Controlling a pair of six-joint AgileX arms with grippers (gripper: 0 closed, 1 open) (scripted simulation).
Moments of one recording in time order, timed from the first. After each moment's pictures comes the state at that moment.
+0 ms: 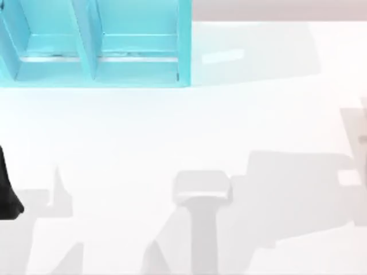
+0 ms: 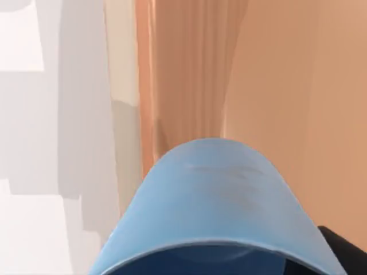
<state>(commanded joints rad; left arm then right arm) 0.00 0.00 0.00 0.00 0.00 0.00 -0.25 1.73 1.43 -1.27 0.00 -0.23</state>
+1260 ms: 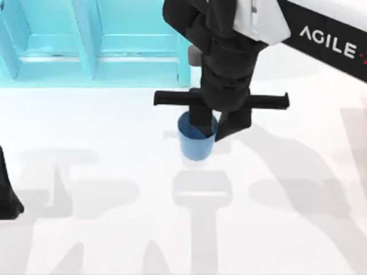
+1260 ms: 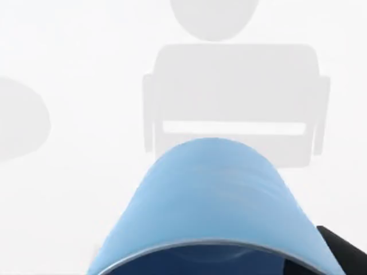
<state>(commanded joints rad) 0.00 0.00 0.00 0.00 0.00 0.00 0.71 2.15 2.00 -1.36 -0.02 0.73</state>
